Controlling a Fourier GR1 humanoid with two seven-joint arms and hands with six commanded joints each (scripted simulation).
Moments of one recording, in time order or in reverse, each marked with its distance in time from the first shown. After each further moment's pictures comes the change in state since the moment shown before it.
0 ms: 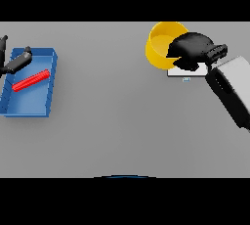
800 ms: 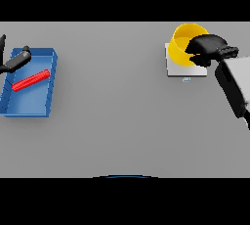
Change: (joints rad) left arm -0.024 0.019 -0.028 0.006 0.020 0.003 0.032; right arm -0.088 0.055 -0.011 0.528 0.029 -0.249 -0.106
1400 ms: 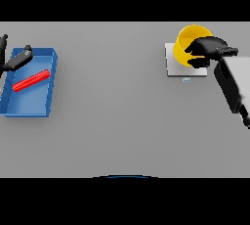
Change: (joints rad) left arm -0.023 -0.017 -0.013 0.027 0.008 0.005 0.000; right arm -0.059 0.040 0.002 0.183 -0.032 -0.016 -0.013
